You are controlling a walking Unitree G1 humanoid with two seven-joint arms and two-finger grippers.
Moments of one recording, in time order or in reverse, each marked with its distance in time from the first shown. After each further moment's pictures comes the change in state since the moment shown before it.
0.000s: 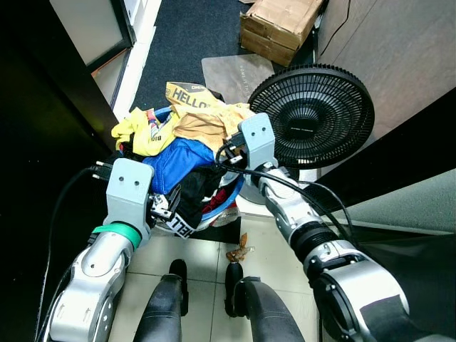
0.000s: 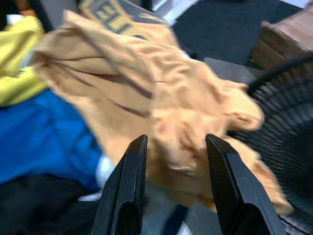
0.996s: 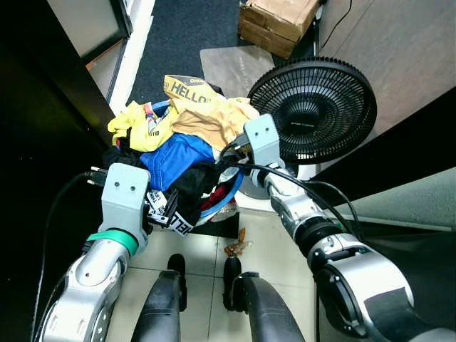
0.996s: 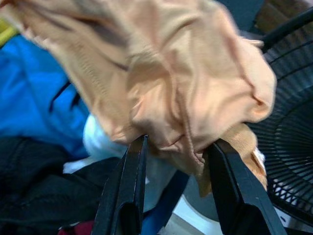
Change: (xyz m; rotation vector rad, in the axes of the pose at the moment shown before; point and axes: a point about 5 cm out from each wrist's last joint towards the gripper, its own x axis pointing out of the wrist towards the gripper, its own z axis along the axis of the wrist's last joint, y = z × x) left arm -0.012 0.000 -0.002 -0.007 0.032 0.025; right arm 0.003 0.012 -0.010 -0.026 0.110 0.021
